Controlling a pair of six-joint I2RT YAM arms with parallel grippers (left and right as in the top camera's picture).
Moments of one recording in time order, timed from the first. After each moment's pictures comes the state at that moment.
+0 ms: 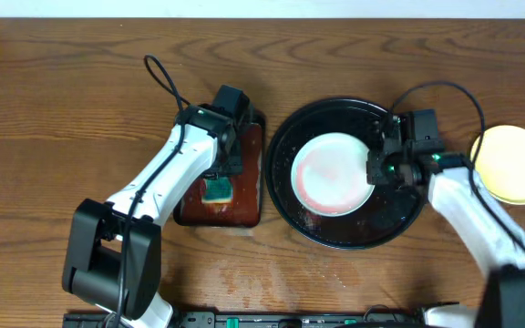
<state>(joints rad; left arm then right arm) -0.38 1.75 1.26 -0.98 -0.13 -0.47 0.17 1.47 0.88 -0.50 -0.12 0.12</state>
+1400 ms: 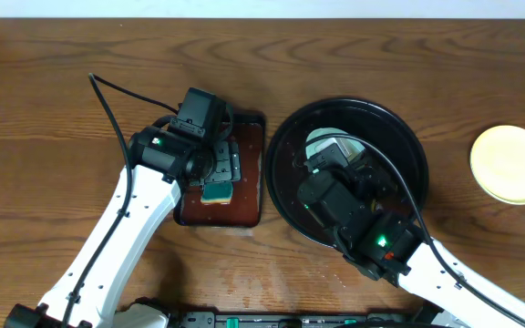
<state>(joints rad) -0.38 1.40 1.26 -1.10 -0.03 -0.47 0.88 1.20 0.88 -0.56 0.98 -0.16</state>
